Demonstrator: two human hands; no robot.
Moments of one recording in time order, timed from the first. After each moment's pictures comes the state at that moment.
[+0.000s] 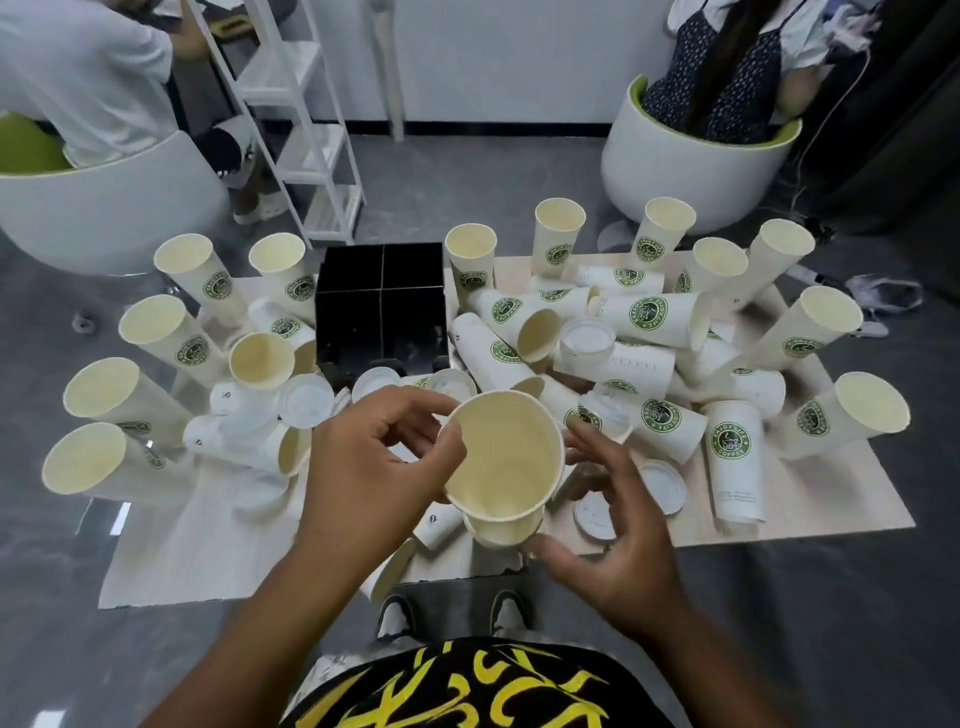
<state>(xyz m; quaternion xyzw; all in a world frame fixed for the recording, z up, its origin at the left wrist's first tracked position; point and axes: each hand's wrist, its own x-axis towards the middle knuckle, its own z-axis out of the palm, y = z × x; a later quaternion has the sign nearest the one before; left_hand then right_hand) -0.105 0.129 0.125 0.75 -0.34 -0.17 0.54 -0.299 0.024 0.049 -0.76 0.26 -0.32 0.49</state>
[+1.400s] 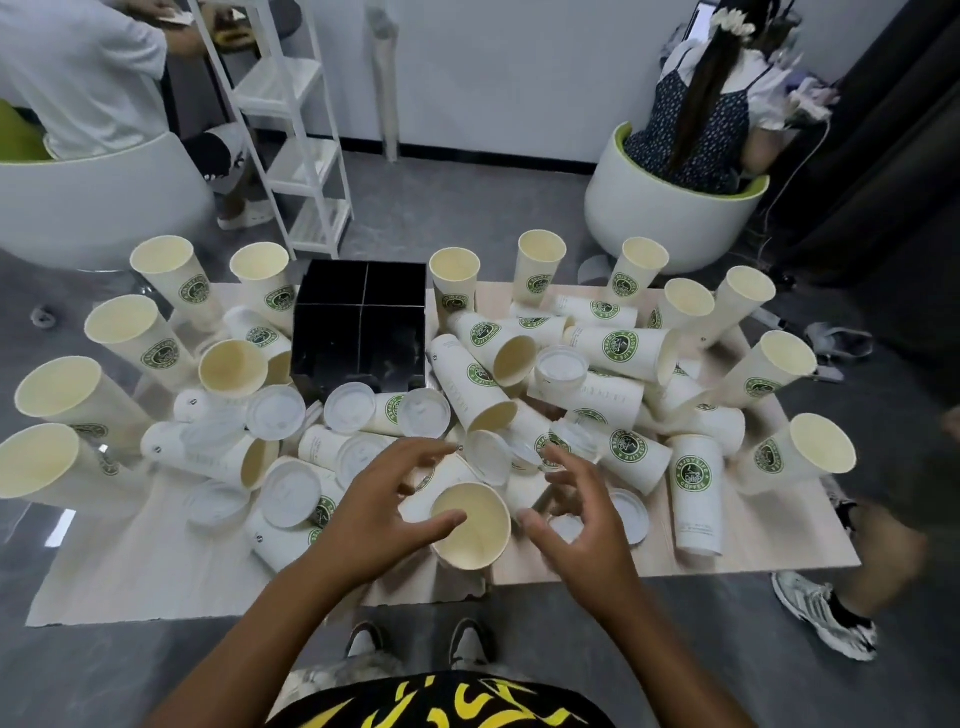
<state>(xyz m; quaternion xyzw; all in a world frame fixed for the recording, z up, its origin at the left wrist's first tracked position) -0.086 0.120 0.018 0.71 -0.49 -0.25 0.44 -0.302 -0.015 0.008 -0.74 0.37 -0.25 0.50</state>
